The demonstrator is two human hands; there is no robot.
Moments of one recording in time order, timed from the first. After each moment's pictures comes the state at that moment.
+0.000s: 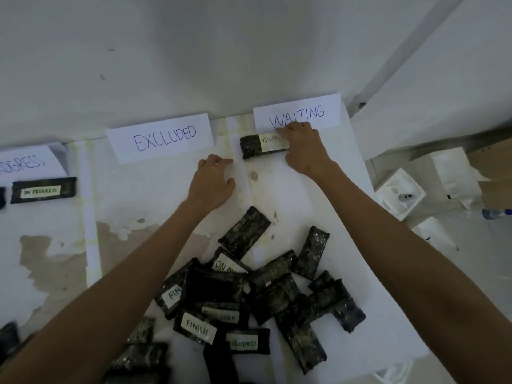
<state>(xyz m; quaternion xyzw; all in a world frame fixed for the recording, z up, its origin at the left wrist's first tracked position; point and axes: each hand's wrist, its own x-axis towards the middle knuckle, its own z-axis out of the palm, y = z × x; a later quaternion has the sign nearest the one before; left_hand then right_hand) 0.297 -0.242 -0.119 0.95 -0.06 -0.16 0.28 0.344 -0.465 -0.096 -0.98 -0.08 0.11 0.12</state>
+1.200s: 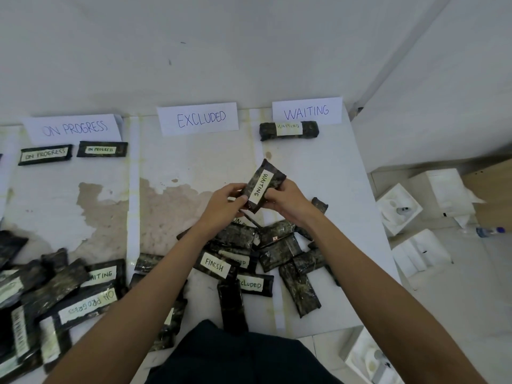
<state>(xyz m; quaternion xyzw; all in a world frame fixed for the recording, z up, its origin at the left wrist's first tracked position) 0.144 -0.216 -0.059 0.76 0.10 -0.21 0.60 0.165 -0.383 -0.058 -0.64 0.11 0.28 0.70</state>
